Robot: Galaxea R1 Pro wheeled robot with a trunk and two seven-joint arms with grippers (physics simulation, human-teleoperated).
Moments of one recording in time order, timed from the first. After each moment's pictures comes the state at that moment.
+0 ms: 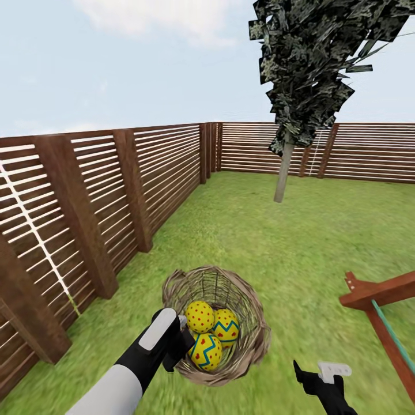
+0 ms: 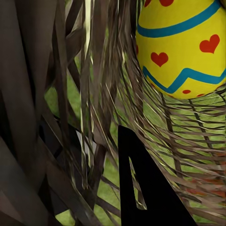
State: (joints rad) left arm -0.61 -0.17 -0.31 -0.76 1.42 0.48 1.08; right arm -0.16 -0.07 -0.24 -0.80 0.05 -0.16 0.12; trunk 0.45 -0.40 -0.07
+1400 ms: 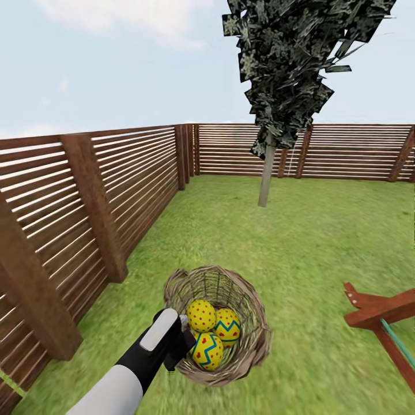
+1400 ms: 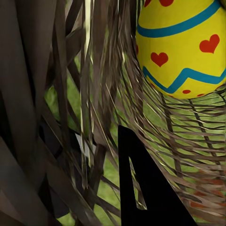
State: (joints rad) left arm -0.61 -0.17 -0.33 -0.76 1.41 0.48 1.07; right arm -0.16 0.04 -0.25 -0.37 0.03 -0.18 0.13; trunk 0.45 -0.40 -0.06
